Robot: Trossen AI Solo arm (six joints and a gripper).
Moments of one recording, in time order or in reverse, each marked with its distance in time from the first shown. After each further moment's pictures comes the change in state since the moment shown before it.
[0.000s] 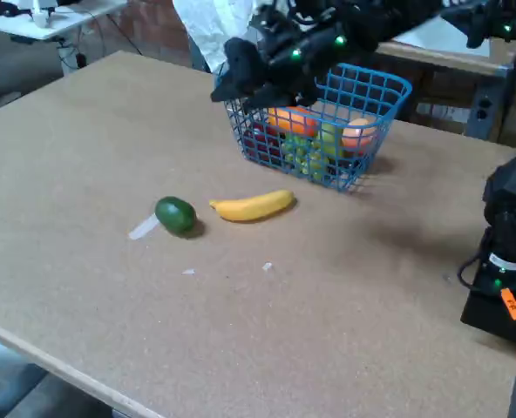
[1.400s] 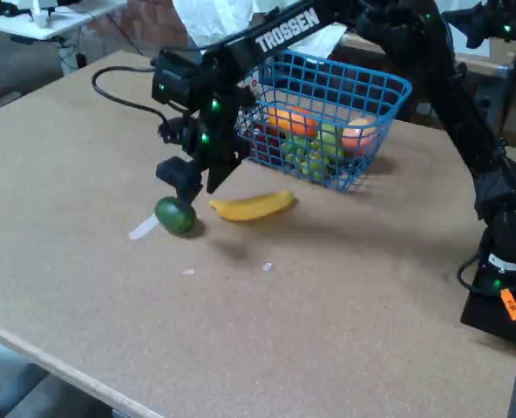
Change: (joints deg) arm 1.5 46.9 37.0 -25.3 0.3 -21.3
